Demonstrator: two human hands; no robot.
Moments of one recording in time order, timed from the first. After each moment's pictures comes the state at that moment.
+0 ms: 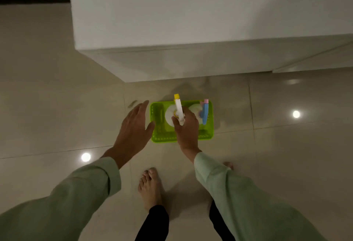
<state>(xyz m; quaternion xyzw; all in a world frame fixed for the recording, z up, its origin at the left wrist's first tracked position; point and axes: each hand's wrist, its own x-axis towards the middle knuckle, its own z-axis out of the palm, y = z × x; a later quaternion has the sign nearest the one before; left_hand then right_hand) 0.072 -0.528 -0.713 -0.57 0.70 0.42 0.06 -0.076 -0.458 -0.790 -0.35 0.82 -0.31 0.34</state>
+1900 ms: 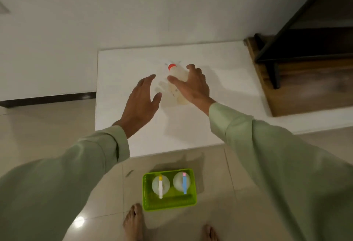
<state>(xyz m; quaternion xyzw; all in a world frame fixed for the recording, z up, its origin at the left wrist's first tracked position) -0.086 -0.768 -0.481 -0.53 0.78 0.30 -0.14 -0.267 -0.770 -0.499 -0.44 0.82 -0.23 0.30</state>
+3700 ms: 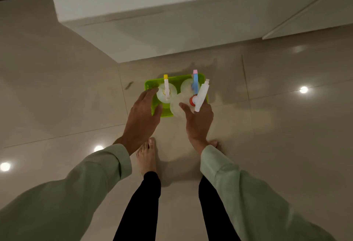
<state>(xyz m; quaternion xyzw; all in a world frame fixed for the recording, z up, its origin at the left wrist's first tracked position) 0.043 -0.468 -0.667 -0.55 0.73 0.40 -0.02 -0.091 -0.384 -0.727 -0.23 0.86 -0.38 0.26</state>
